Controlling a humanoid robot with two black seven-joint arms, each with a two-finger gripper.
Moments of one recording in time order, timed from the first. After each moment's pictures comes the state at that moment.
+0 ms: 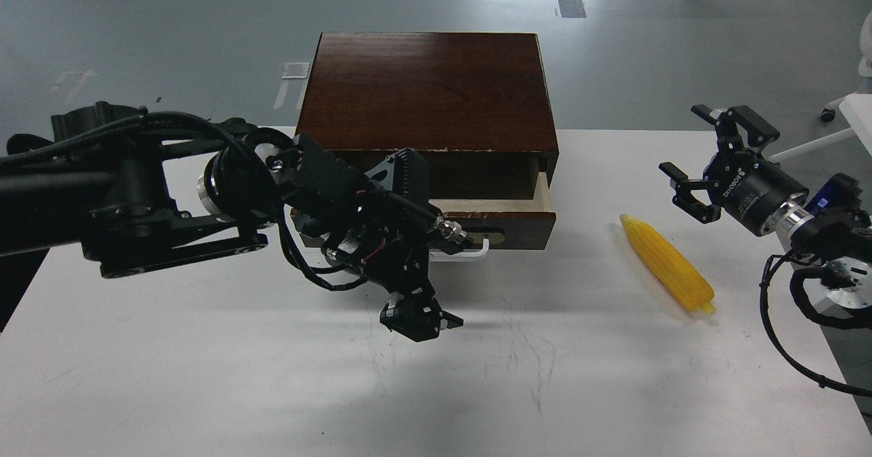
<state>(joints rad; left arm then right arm) -1.36 0.48 -0.08 -1.55 2.01 -0.49 -0.49 0.78 -0.69 0.16 0.84 0.04 0.49 0.49</state>
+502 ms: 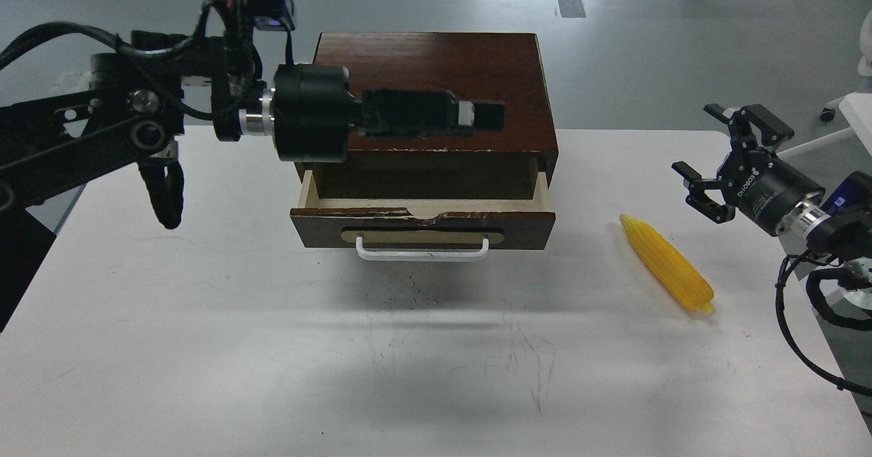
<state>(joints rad) -1.18 0.72 -0.29 -1.47 0.64 -0.42 -0.49 0.78 -0.74 0.15 0.86 0.02 0.49 0.49</state>
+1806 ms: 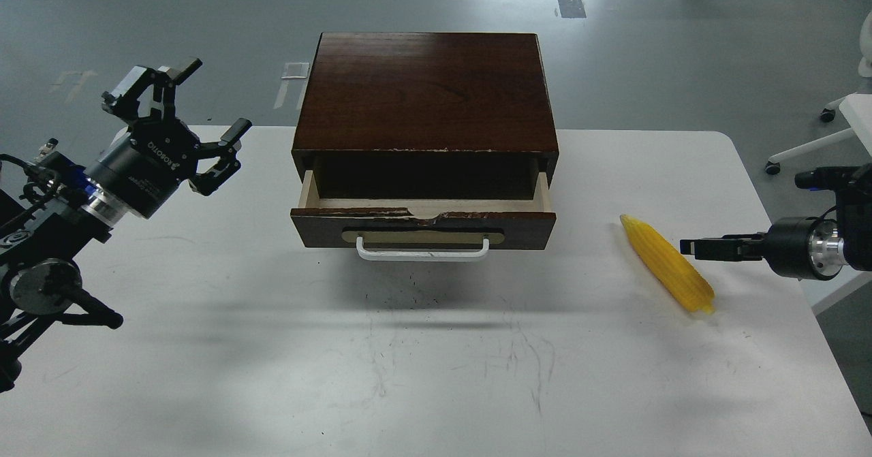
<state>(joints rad) -0.49 0.72 -0.76 -1.18 0.23 -0.49 -0.49 0.93 -0.80 -0.07 0.86 -1.41 0.28 0.49</state>
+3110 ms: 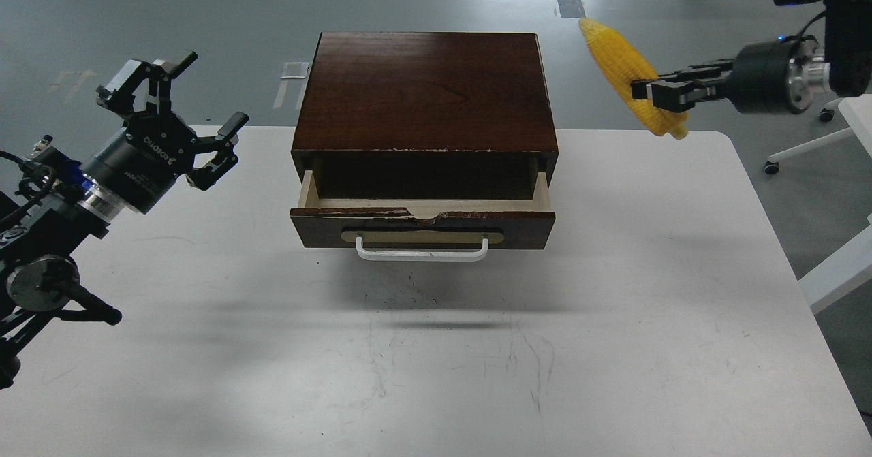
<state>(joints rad) -0.49 0.72 -0.78 -1.19 0.24 -0.49 -0.49 1.67 -0.70 -0.32 1.09 -1.40 0.34 0.49</state>
